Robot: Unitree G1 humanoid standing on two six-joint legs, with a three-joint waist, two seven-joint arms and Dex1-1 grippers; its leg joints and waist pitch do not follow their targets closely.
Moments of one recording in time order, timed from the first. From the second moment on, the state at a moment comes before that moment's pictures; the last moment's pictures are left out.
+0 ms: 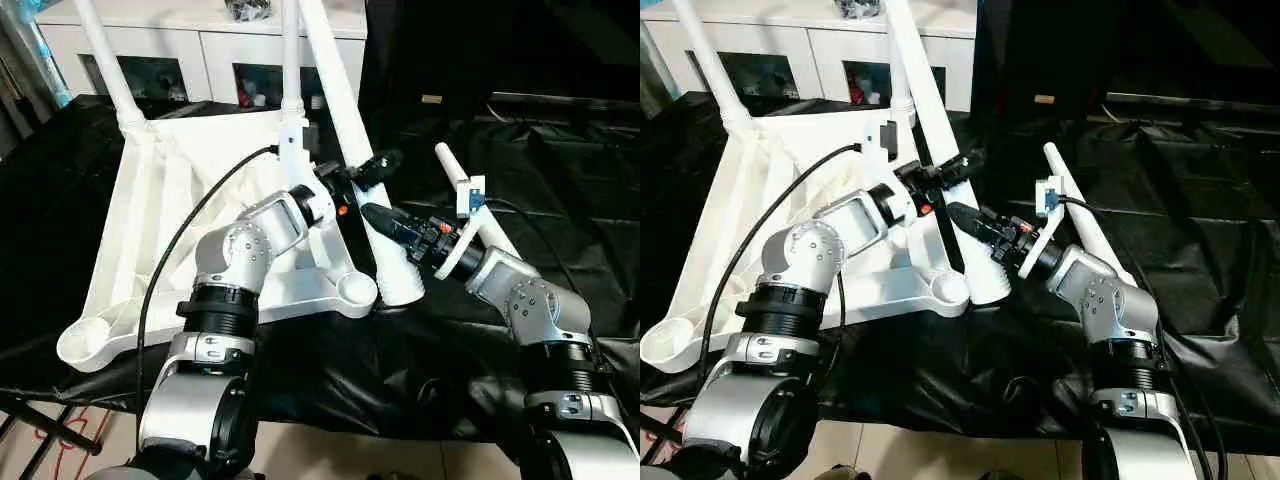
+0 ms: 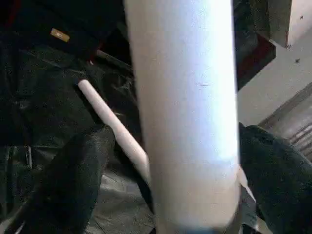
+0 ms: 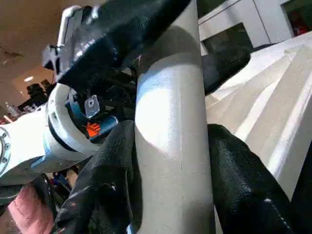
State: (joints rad) left arm -0.83 -0.07 0.21 0.45 -0.53 0.66 -0.43; right arm -0.56 -0.19 -0.20 0.37 0.57 0.63 0.95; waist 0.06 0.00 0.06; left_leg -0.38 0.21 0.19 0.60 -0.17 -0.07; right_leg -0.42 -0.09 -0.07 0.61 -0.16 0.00
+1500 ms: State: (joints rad) left arm -0.88 0.02 0.04 0.34 -0.44 0.61 -0.53; right arm -0.62 -0.36 0.03 0.32 0.44 0.77 0.94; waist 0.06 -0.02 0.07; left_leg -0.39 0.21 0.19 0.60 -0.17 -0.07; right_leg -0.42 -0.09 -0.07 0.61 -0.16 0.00
